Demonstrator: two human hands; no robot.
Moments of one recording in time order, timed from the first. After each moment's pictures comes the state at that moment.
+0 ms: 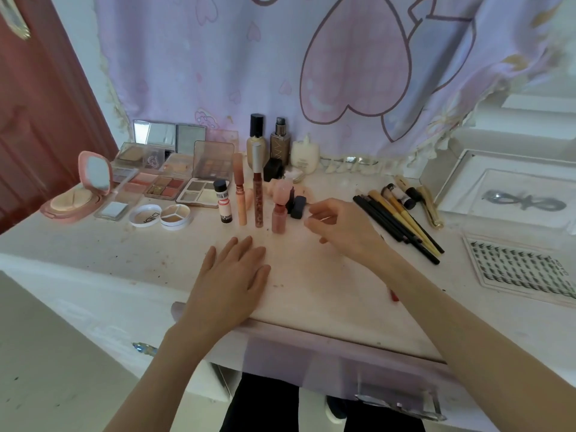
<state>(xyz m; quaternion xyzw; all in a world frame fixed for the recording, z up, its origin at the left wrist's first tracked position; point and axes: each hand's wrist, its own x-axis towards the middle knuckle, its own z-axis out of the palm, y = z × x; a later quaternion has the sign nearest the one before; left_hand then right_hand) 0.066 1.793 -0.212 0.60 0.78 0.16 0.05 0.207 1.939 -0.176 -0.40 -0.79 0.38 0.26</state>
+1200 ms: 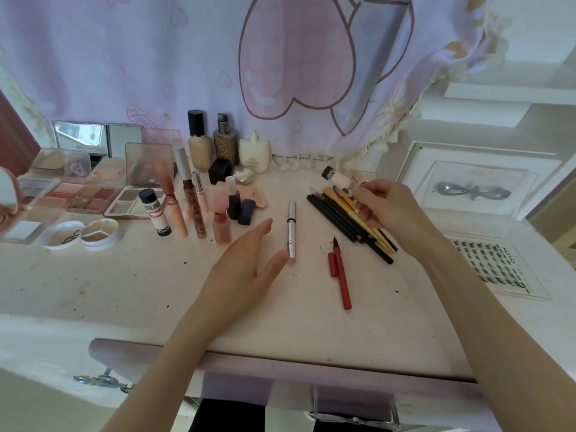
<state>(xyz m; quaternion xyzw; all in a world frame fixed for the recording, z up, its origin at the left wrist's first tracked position) 0.117 1.867 -0.217 0.61 0.69 0.34 0.16 0.309 2.002 -0.154 -0.49 -0.66 0.45 0.35</state>
